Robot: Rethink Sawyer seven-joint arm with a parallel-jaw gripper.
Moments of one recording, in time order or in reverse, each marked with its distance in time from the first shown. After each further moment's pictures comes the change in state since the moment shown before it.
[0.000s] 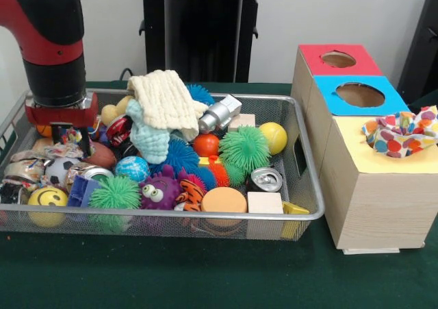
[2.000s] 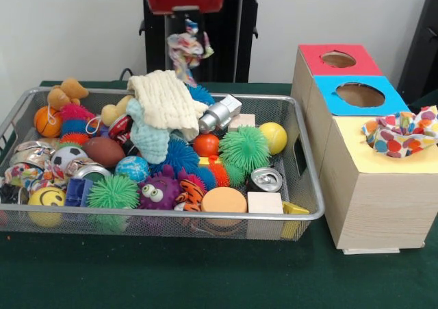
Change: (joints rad) arm 0.277 -0.438 -0.043 0.411 0.448 0.029 0.003
